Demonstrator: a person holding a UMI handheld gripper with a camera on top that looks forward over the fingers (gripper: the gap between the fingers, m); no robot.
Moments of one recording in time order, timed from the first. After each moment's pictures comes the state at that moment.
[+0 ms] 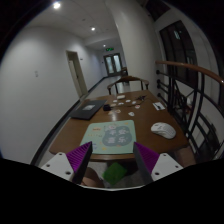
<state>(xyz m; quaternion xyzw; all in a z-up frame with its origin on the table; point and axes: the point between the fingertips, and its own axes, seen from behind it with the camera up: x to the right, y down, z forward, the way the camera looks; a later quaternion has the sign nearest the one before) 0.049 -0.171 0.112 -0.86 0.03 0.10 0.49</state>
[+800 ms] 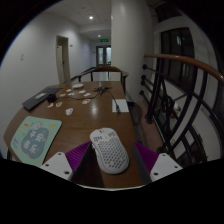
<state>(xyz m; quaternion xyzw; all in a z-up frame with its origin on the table) 0.304 0.005 -0.017 -0.89 0.01 -0.02 0.46</state>
